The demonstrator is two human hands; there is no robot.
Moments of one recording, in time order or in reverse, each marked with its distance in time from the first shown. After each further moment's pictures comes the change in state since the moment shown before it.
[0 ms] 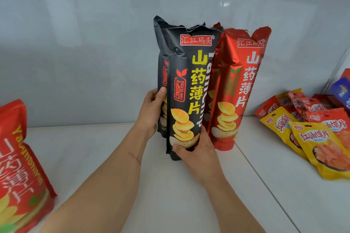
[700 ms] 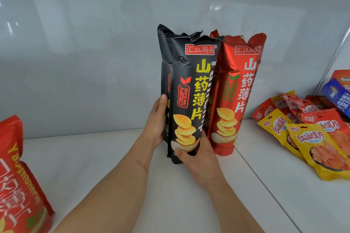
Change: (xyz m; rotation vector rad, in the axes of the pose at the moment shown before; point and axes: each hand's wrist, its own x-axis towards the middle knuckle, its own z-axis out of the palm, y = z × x) left_hand 0.001 -0.014 0.011 -0.077 -0.150 -0.063; right_hand 0.010 0.013 0.008 0.052 0.011 0.050
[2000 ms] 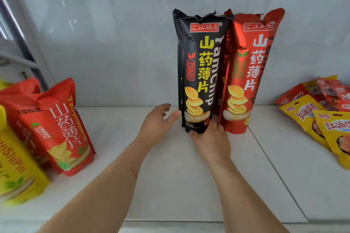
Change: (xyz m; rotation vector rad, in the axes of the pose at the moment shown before) left_hand -0.098 0.006 -0.016 0.910 0.269 0.014; right_hand -0.024 -0.025 -0.018 -0.432 -0.013 0.073
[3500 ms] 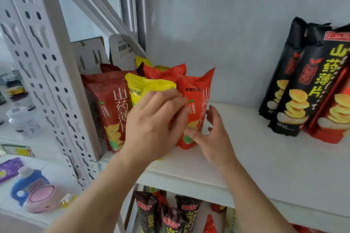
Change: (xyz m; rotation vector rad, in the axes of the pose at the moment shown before) left_hand -0.181 -0.074 -0.267 0.451 0.800 0.919; right_hand -0.165 -0.189 0.108 0.539 -0.303 -0.380
